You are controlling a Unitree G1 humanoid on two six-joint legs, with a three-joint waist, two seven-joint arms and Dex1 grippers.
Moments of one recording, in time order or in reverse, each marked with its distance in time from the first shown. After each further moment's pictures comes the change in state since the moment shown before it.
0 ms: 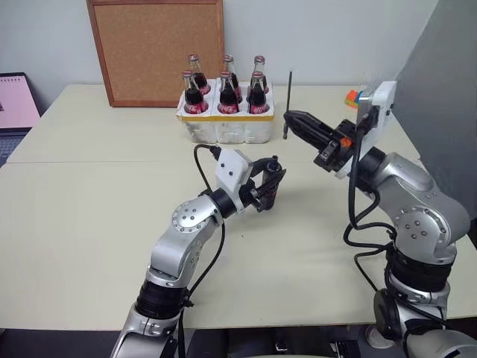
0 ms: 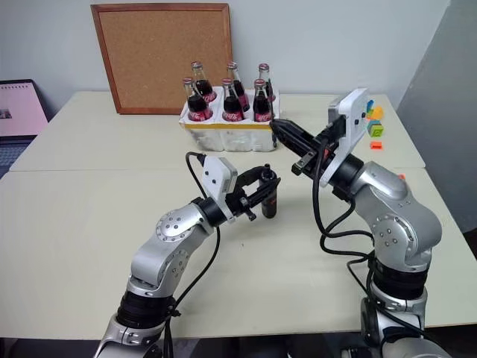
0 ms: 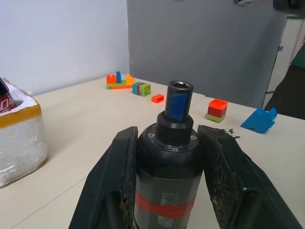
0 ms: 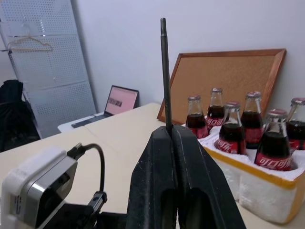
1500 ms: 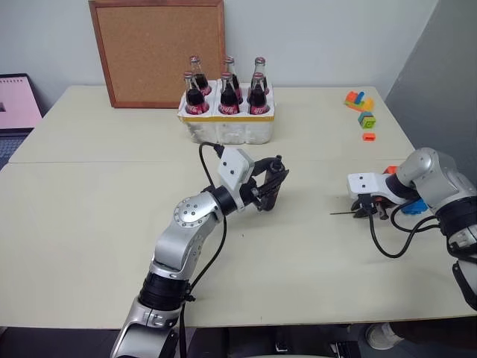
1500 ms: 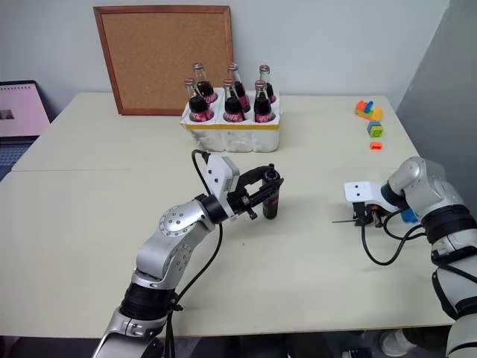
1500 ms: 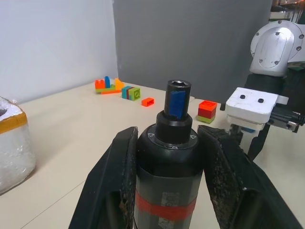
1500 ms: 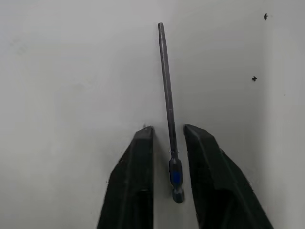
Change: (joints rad) left arm -0.037 -0.015 0.000 0.098 0.002 -0.074 -0.058; right arm -0.290 -0.576 0.652 1.177 -0.882 -0.858 0.941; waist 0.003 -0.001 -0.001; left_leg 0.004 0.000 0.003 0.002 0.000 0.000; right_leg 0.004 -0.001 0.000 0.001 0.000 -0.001
